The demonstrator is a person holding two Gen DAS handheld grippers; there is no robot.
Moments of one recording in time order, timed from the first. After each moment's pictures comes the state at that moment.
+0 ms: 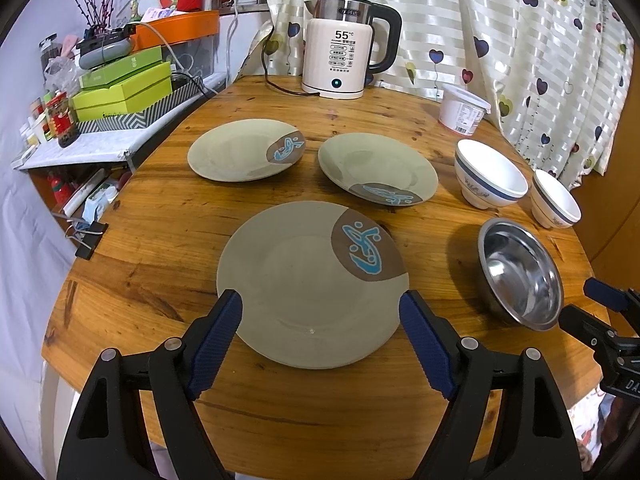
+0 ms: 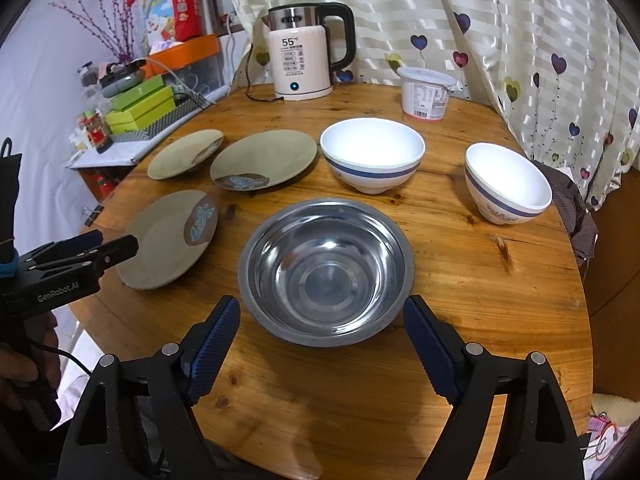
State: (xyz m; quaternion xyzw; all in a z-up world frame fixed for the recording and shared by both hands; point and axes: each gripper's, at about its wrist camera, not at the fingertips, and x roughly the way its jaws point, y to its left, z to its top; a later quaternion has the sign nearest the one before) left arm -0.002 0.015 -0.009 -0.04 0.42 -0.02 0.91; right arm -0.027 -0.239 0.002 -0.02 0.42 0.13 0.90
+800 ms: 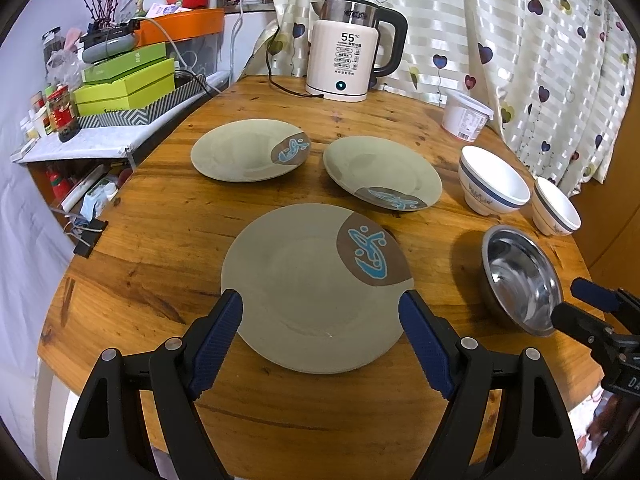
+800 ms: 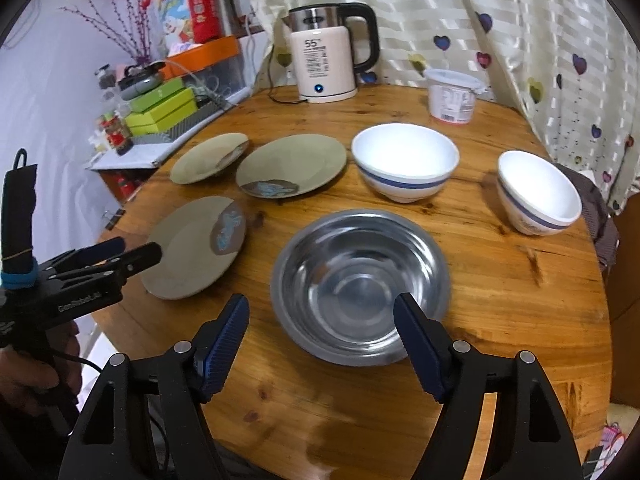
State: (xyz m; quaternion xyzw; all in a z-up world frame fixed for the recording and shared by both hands) left arm -0.001 0.022 -0.012 -0.06 0.41 -0.02 0.91; right arm -0.018 -0.222 0.004 0.00 0.42 0.17 0.89
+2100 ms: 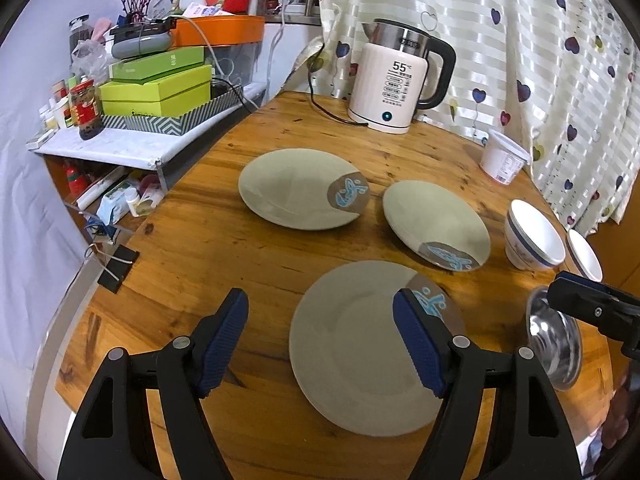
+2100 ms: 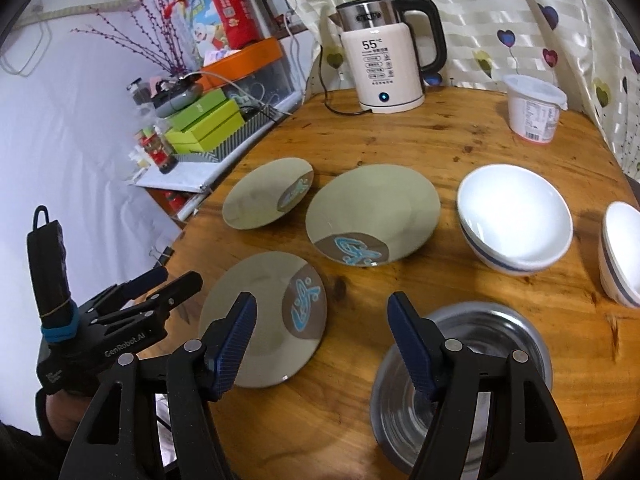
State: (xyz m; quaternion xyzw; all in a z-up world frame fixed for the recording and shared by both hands) left arm 0.034 0.078 -0.002 -0.09 0.39 0.02 0.92; right arm 0.057 -0.159 0.024 0.05 0.43 0.26 0.86
